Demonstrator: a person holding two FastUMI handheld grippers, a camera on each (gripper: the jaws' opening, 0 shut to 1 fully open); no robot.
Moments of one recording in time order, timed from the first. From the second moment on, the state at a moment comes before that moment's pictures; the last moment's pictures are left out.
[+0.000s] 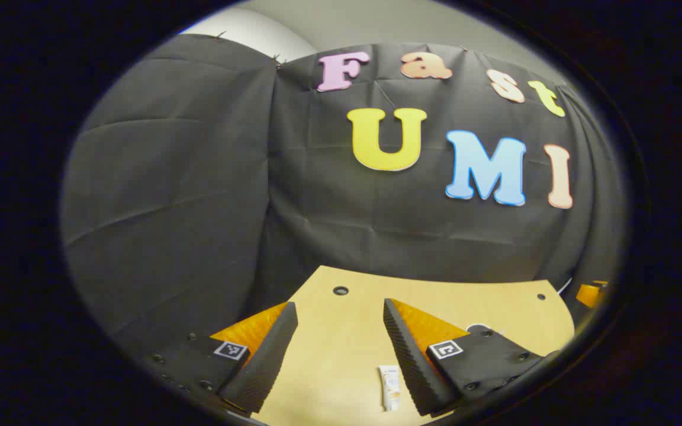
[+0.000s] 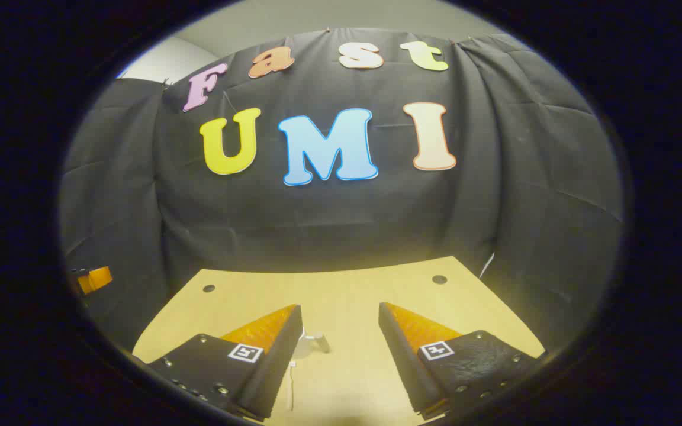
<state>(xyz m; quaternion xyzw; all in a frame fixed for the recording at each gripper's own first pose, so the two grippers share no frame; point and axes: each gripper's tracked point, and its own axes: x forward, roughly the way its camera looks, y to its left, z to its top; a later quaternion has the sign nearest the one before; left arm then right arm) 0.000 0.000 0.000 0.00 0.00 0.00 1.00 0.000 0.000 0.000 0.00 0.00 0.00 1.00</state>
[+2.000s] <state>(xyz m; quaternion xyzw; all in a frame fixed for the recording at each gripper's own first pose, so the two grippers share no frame) 0.099 -0.102 -0.335 0.07 0.48 -0.07 0.87 0.080 0.083 -0.278 -0.03 0.50 0.06 0.86</state>
